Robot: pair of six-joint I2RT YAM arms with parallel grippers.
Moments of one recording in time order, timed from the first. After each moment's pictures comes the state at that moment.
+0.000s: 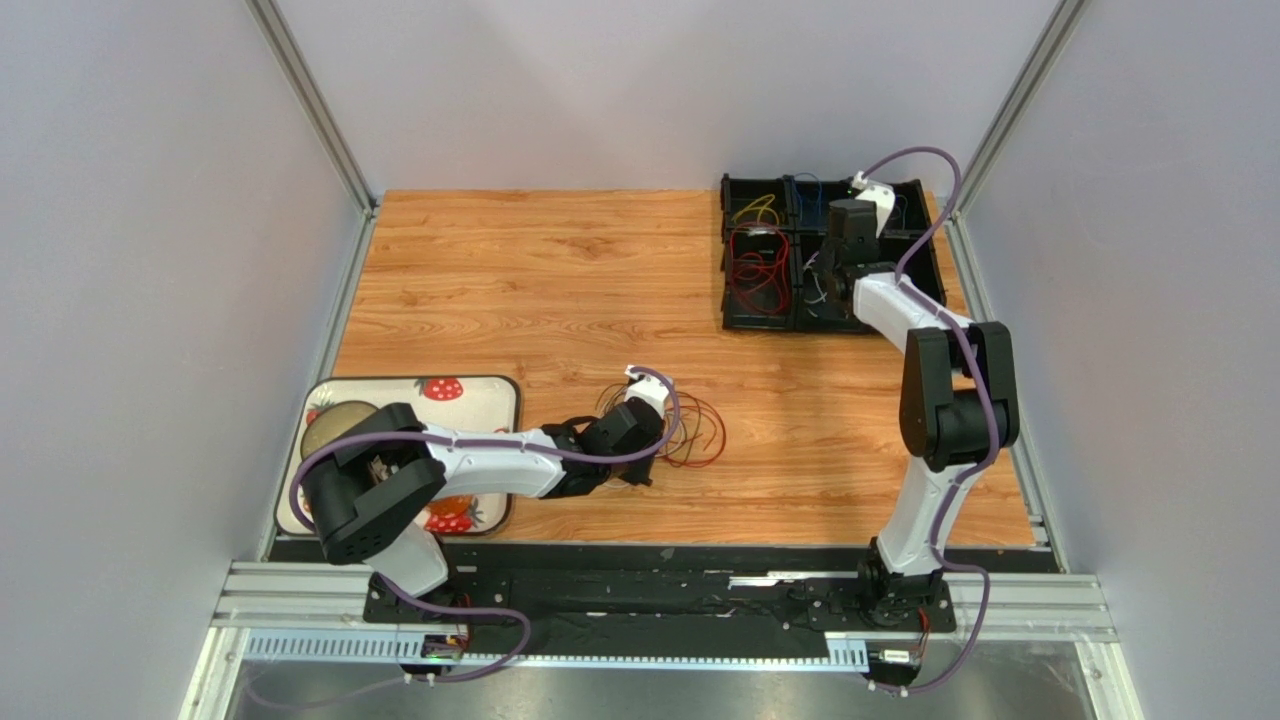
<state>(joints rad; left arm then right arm) -1.03 1.57 0.70 0.04 -0.24 -0.51 0.11 1.89 1.31 0.02 0.32 0.33</state>
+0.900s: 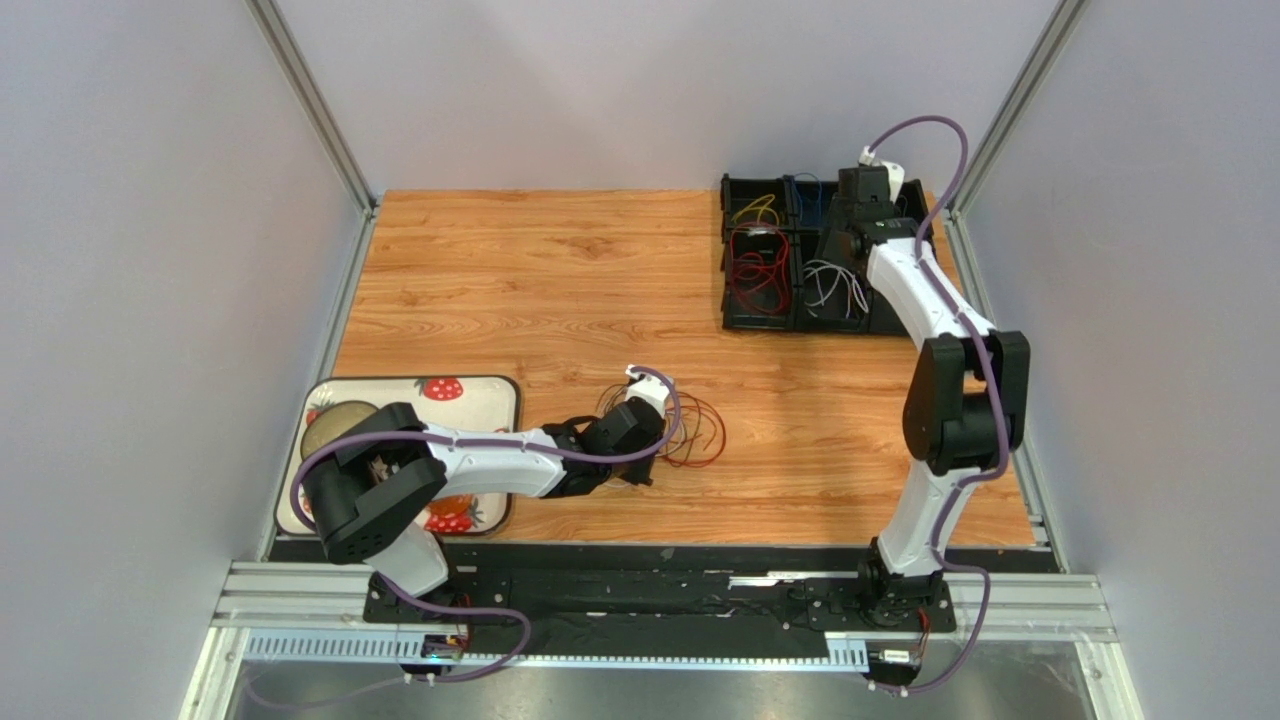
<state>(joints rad) -1.03 1.57 0.70 0.04 -0.24 -0.51 0.09 1.90 1.60 -0.46 0.31 0.31</state>
